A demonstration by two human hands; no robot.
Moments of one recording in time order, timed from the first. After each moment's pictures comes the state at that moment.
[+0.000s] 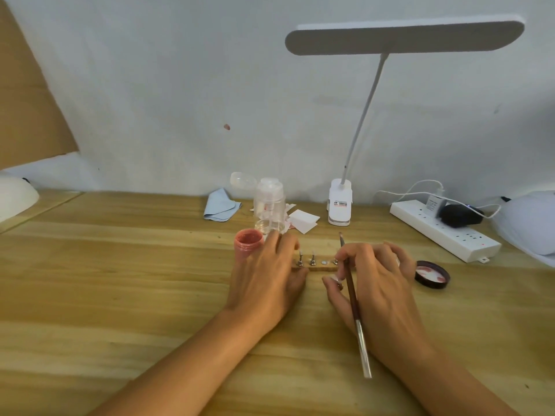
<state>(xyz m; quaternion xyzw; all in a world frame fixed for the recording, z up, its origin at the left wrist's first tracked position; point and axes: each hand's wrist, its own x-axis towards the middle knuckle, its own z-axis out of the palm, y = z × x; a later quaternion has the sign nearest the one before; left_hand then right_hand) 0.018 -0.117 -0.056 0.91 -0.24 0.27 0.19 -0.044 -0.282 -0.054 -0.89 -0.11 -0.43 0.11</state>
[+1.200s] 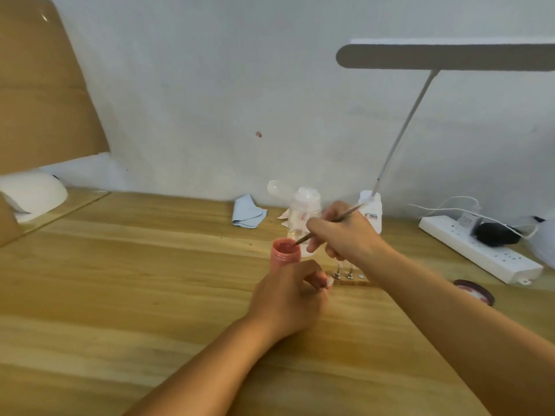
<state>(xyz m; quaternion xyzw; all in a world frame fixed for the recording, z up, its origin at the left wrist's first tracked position) 0.032 -0.079 -0.063 0.89 -0.21 0.05 0.40 0.038 -0.201 0.025 -0.87 0.02 -0.07 0.49</state>
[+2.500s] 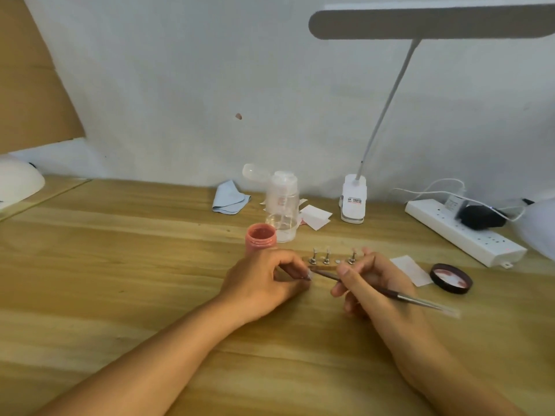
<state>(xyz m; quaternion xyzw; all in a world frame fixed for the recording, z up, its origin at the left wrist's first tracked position) 0.039 -0.085 -0.065 0.88 -0.23 0.02 0.41 -0.046 -0.259 -0.044 -0.72 0.00 -0.14 0.68</state>
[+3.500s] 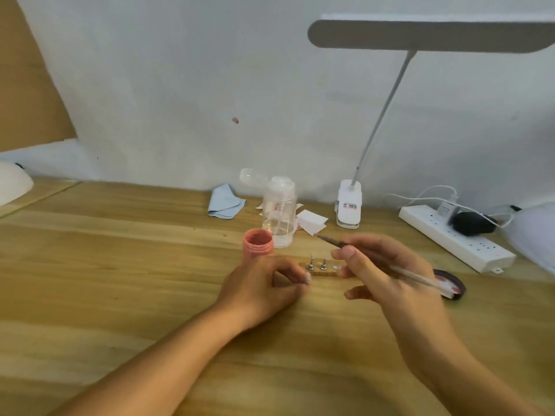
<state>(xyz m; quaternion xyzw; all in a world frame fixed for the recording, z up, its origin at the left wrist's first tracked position) 0.035 -0.081 -0.059 0.89 -0.22 0.01 0.41 -0.055 -0.244 -0.003 -0.70 -0.01 -0.18 0.69</state>
